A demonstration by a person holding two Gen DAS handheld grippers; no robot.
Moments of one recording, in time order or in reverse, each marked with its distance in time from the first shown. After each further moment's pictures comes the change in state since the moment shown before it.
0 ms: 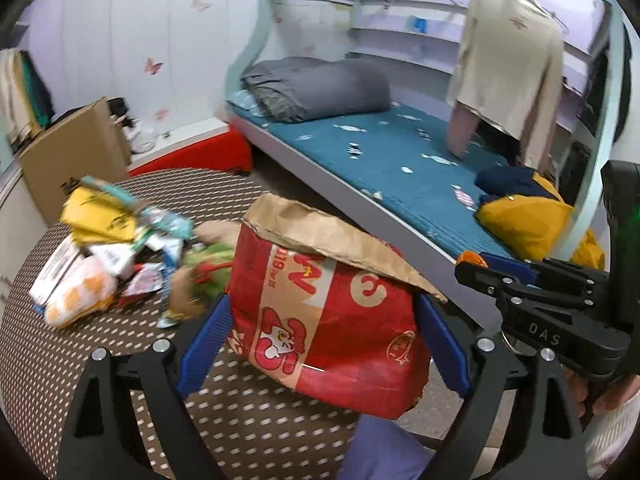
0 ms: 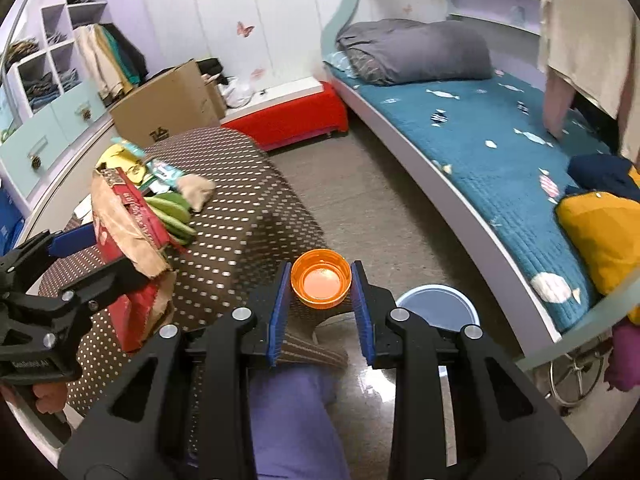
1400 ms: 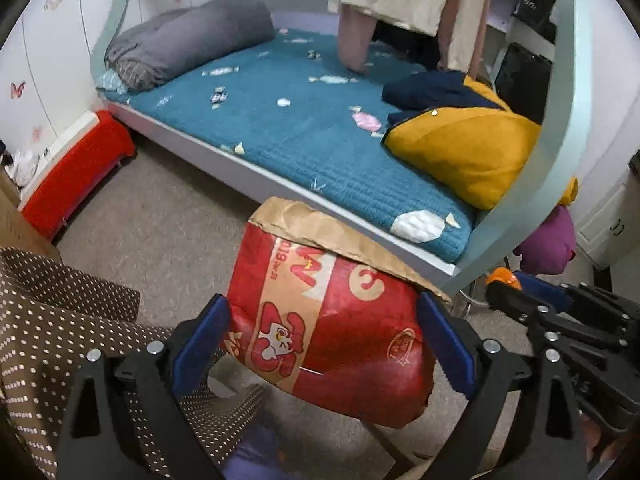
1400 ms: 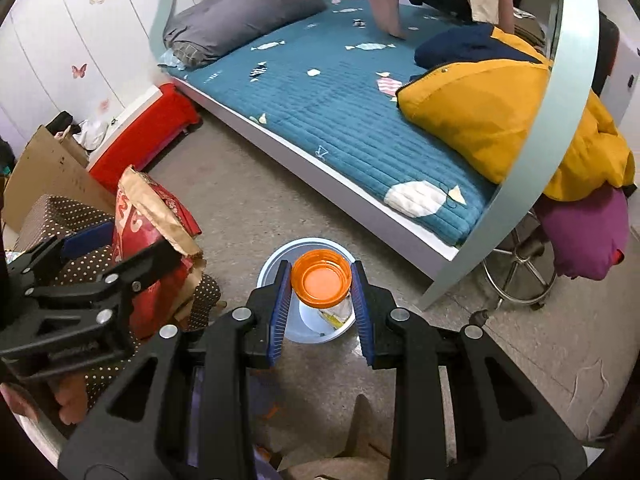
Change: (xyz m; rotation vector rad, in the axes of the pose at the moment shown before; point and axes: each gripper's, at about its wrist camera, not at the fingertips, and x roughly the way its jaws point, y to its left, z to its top) left arm 0.188 -0.194 0.037 0.235 0.267 -0.233; right arm 0.001 -0.211 -0.047 0.422 0.122 -0.319
